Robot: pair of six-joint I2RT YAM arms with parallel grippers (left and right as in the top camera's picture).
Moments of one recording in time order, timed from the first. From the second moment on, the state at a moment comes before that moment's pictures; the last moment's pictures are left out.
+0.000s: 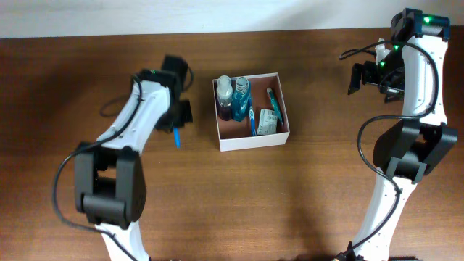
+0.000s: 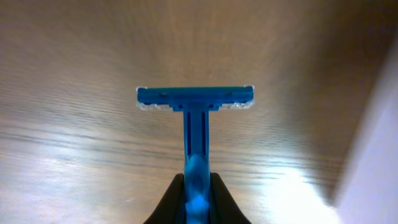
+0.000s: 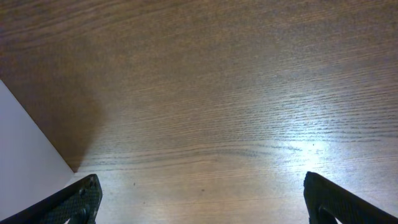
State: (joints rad) left arm -0.22 2.02 1.68 -1.10 -0.09 -0.39; right arm -0.25 2.42 2.50 -1.67 -0.09 -0.02
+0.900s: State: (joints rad) left arm -0.65 1.80 2.00 -0.80 -0.11 -0.20; right arm -0.25 2.42 2.50 -1.67 -0.09 -0.02
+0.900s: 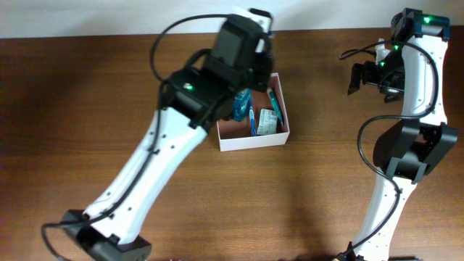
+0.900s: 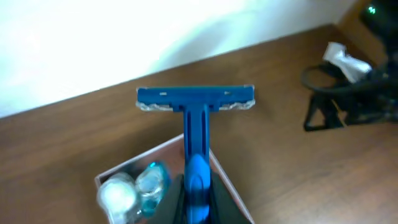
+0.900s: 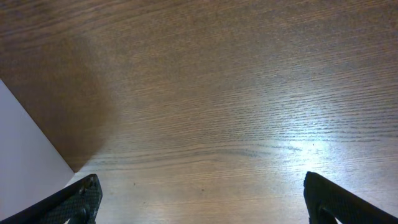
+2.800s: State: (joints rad) left arm -0.69 1.73 2.00 -1.16 -0.19 -0.16; right arm -0.25 2.42 2.50 -1.67 -0.09 -0.02
